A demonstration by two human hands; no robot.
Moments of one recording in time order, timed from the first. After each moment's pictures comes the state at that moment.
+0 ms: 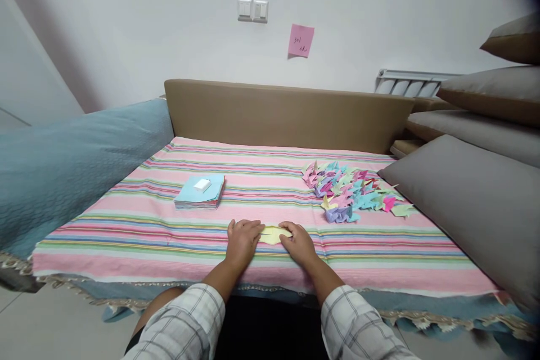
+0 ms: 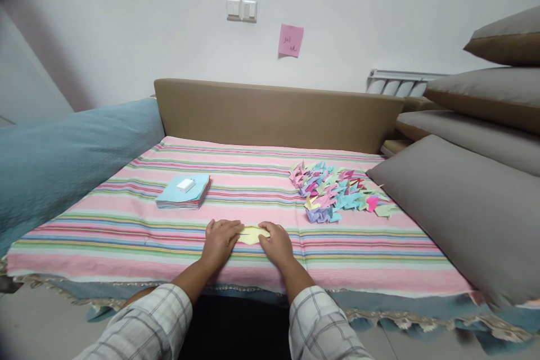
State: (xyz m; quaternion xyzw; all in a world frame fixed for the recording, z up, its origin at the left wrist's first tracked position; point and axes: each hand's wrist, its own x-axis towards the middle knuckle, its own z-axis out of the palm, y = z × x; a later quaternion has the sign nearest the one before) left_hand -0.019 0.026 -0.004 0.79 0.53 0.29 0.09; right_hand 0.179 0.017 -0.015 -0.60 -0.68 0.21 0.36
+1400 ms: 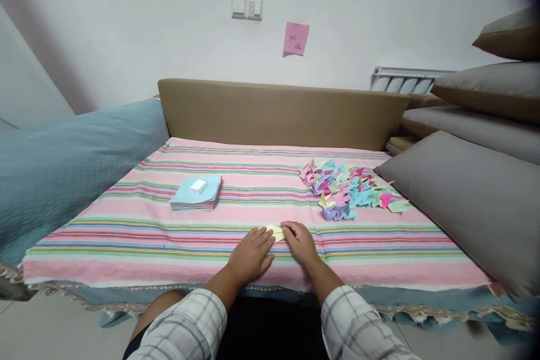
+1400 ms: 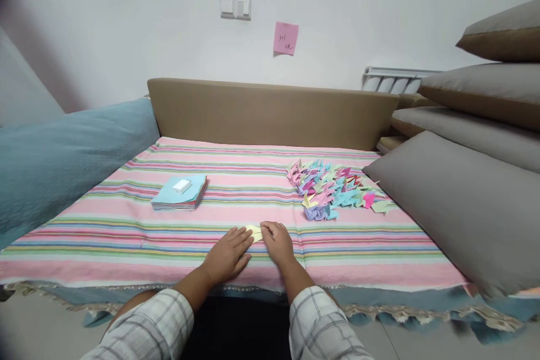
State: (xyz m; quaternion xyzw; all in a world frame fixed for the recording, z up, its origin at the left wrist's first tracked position) left_hand -0.010 0.012 -0.015 0.92 0.32 0.21 -0.03; right_hand 0.186 0.018 -0.021 -0.56 -0.68 0.18 0.44
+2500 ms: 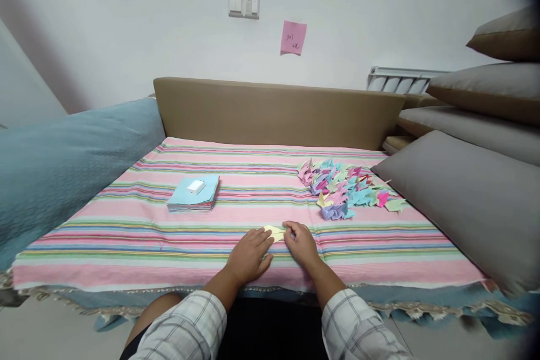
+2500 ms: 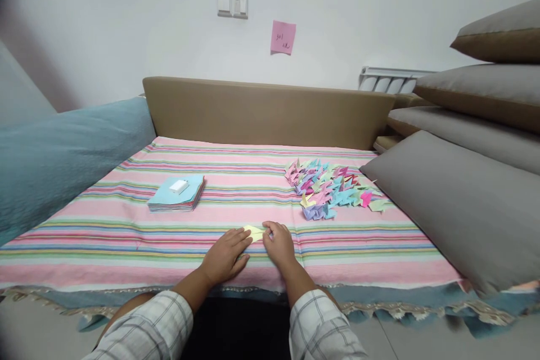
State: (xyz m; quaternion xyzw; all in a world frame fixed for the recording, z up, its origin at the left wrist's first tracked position) left_hand -0.009 0.012 -0.009 0.92 0.33 0.20 0.00; right_hand 0.191 0.016 -0.024 -0.61 -0.68 0.14 0.39
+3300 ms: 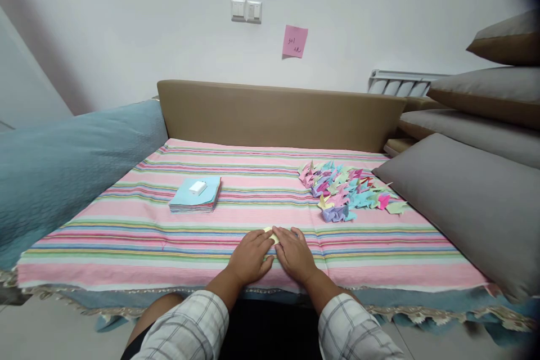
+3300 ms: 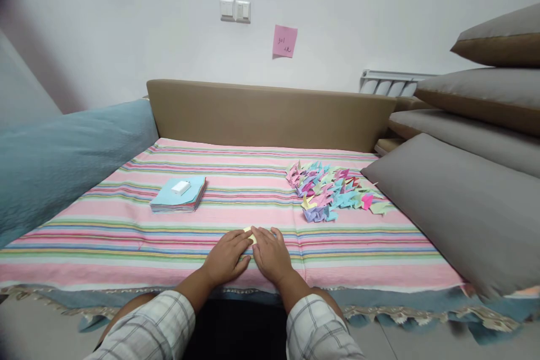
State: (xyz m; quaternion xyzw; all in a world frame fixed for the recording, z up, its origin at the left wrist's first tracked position) left_hand -0.007 0.012 -0.009 0.92 0.33 0.22 0.01; right_hand 0.171 -0.007 -0.019 -0.50 -0.82 0.02 0.28
